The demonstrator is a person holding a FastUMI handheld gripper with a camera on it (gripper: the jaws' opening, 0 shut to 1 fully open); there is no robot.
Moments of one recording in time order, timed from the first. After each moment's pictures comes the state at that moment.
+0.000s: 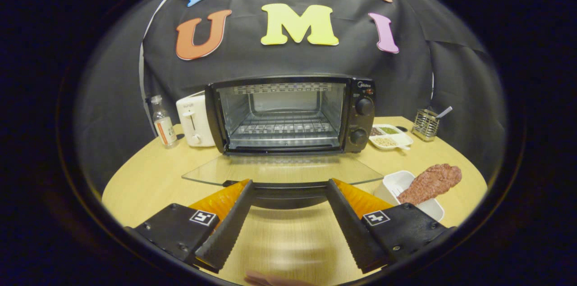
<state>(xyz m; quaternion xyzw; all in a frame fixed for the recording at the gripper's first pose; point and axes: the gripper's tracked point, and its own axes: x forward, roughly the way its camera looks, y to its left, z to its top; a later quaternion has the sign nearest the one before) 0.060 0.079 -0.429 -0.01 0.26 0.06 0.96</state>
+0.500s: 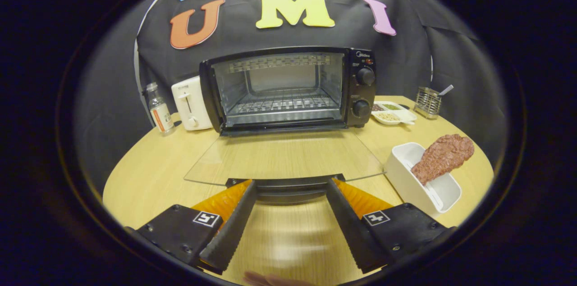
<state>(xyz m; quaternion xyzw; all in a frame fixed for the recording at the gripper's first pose) 0.043 0.078 -0.462 0.00 0.32 0.06 0.94</state>
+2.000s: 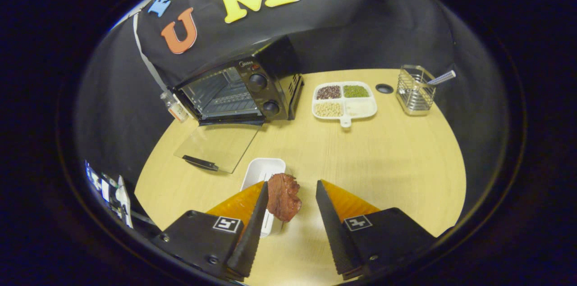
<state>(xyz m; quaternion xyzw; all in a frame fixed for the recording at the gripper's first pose) 0.074 -0.174 -0.399 0.07 0.48 0.21 0.85</state>
